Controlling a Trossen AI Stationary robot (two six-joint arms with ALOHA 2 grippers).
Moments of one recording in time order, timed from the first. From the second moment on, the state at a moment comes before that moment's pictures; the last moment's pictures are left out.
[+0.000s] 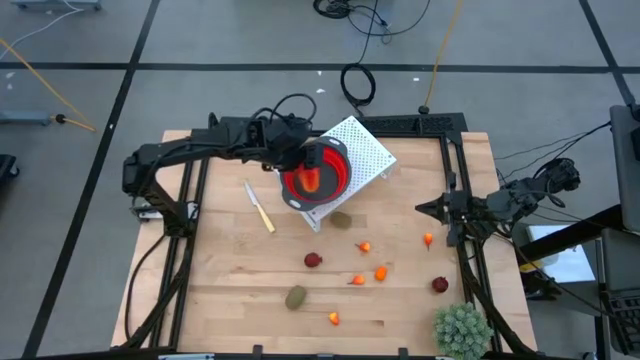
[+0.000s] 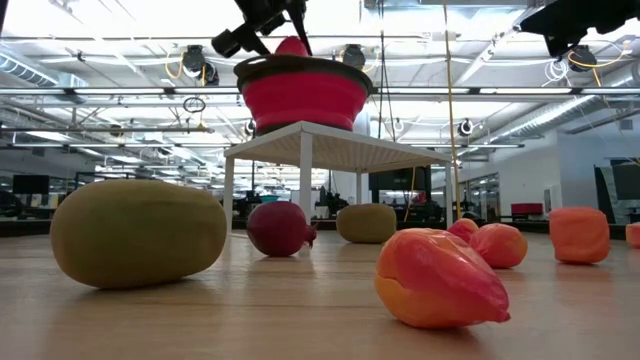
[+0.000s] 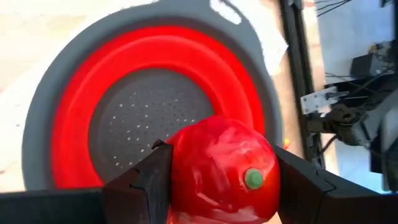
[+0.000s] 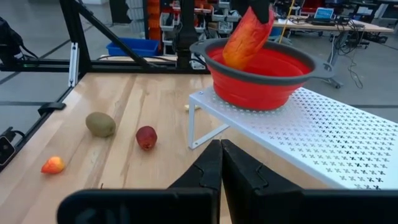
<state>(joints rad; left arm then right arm) 0.23 1.63 1.71 -0.95 -0.08 -1.18 0.49 0.35 0.56 -0.49 0.57 0.12</state>
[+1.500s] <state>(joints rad) 0.23 1.66 1.71 -0.92 -0.08 -1.10 0.49 0.35 0.56 -0.50 0.57 0.12</state>
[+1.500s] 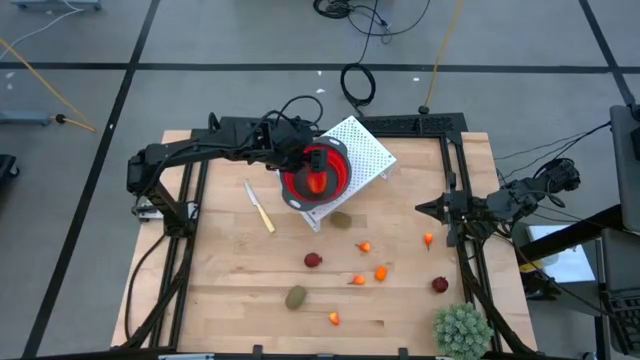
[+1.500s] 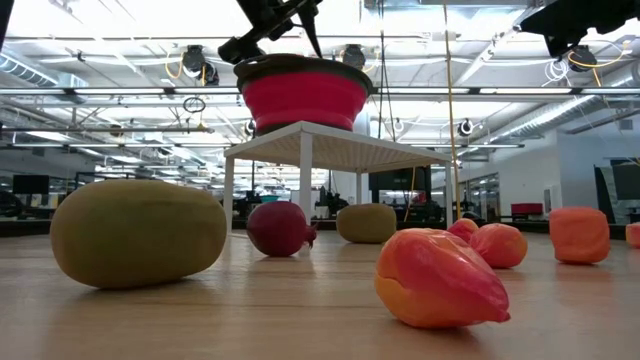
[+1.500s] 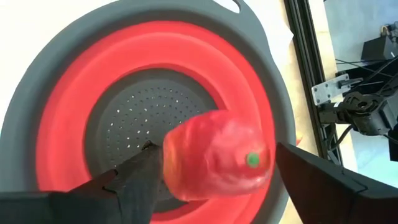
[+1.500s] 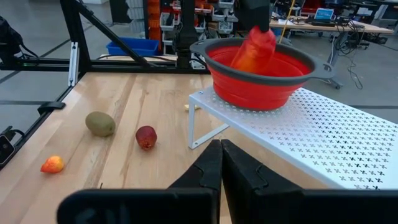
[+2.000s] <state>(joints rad) 0.24 1.65 1.71 -0.92 0.00 -1.09 0.49 0.35 0.56 -0.50 0.57 0.12</state>
